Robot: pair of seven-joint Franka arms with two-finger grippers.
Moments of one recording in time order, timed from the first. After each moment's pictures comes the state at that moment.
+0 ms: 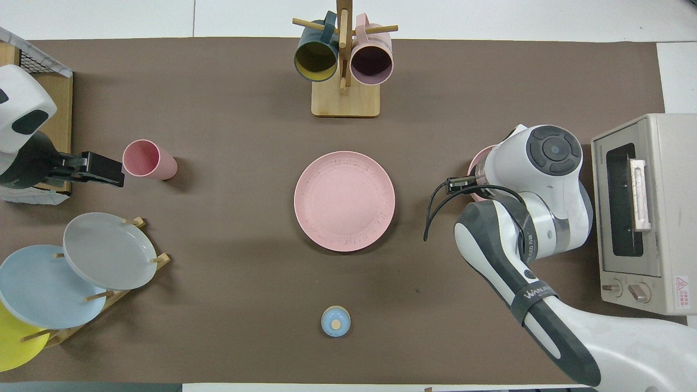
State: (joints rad) left arm -0.05 -0.03 -0.08 -1.68 -0.03 1.60 -0.04; right arm 0.30 0.20 -0.06 -2.08 0.02 2.28 0.17
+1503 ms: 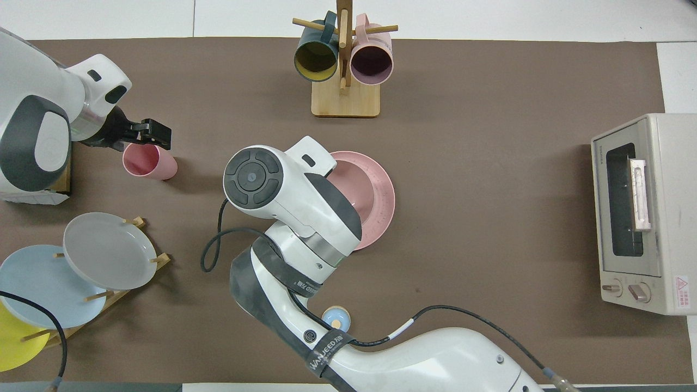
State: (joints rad) left arm -0.04 0.29 -0.08 -1.68 -0.03 1.95 -0.05; right arm 0.76 0.62 -0.01 -1.32 -0.06 1.96 0.78
